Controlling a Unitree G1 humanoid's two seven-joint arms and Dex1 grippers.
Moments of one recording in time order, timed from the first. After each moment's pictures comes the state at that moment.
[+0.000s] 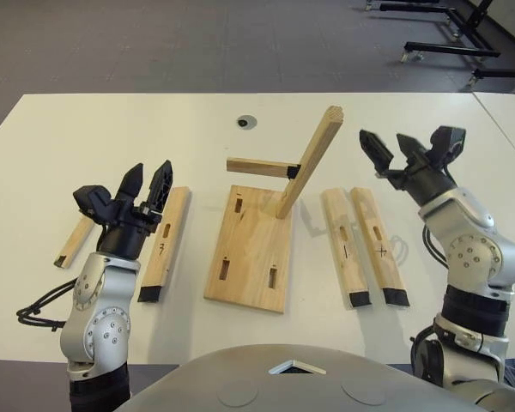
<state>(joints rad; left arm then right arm) 0.30 0.11 0.20 -0.58 -0.67 0.29 -0.27 -0.10 -0.38 -0.36 -0.30 0.71 0.72 0.23</state>
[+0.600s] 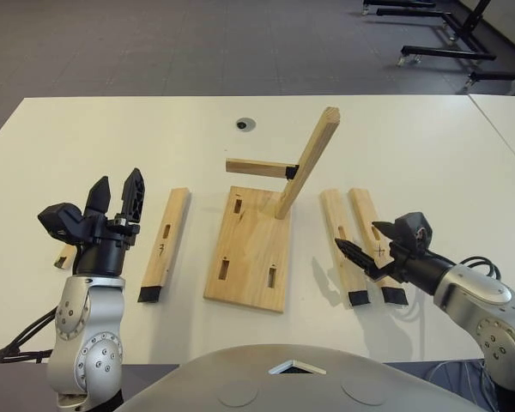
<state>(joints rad) 0.42 0.09 0.24 -0.71 -0.64 0.26 -0.14 0.40 -0.61 -0.25 -0.69 0.65 0.89 0.41</state>
